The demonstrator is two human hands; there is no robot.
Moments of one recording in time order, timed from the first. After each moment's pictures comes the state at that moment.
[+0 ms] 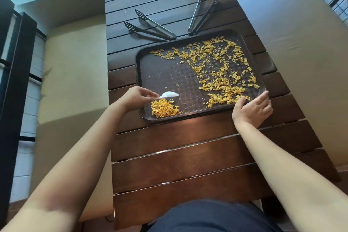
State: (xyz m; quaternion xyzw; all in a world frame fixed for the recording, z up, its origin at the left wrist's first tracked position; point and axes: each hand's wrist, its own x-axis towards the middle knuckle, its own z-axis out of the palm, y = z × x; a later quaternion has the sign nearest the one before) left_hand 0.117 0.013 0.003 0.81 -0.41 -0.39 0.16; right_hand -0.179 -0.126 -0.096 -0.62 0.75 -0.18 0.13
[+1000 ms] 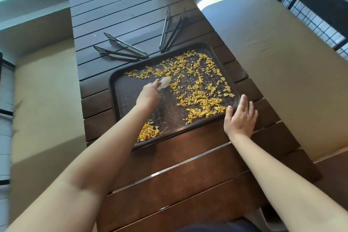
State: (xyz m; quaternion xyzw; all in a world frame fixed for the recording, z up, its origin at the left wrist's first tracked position) left_hand 0.056 -0.114 -0.024 0.86 -0.44 -0.23 0.12; right_hand -0.213 -0.142 -0.096 -0.69 0.70 -0.15 0.14
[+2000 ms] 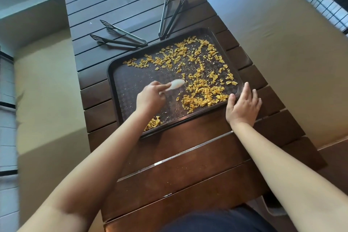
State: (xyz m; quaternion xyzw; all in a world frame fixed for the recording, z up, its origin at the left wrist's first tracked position) left_hand 0.035 -0.074 -0.021 0.83 -0.51 -0.18 0.16; right_hand -0.211 -0.143 -0.099 -0.69 0.70 -0.16 0.13
